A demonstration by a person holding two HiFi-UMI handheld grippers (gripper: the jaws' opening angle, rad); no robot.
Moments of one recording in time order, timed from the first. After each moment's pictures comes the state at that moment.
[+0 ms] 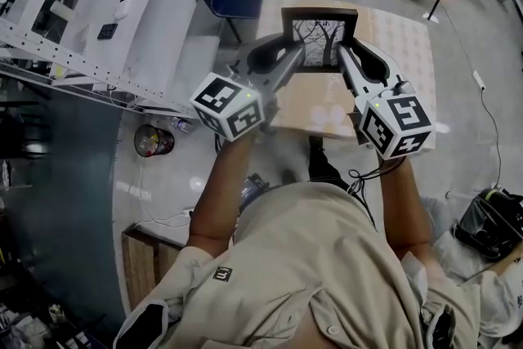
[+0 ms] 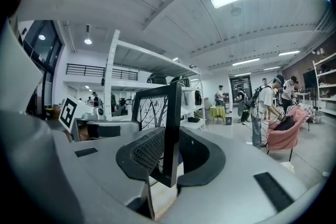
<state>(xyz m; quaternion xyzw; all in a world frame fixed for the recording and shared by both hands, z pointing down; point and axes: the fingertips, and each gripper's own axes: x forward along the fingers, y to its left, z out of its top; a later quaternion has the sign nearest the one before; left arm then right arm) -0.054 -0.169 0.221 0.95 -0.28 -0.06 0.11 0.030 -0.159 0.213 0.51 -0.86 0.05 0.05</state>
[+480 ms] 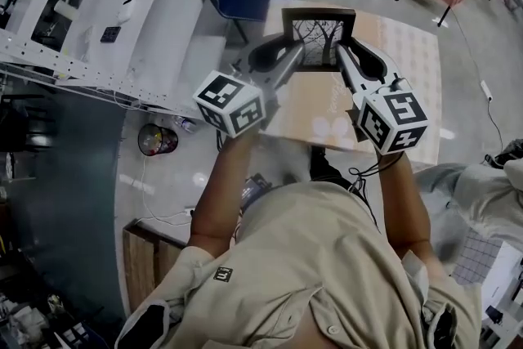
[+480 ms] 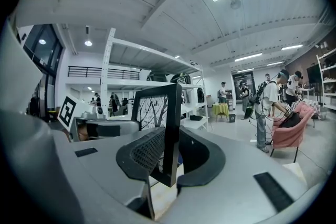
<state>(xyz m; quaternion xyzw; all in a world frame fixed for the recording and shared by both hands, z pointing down) -0.048 -0.210 0.240 0.94 -0.31 -0.04 0.11 0.037 -0.205 0.233 0.49 -0.86 0.07 0.05</state>
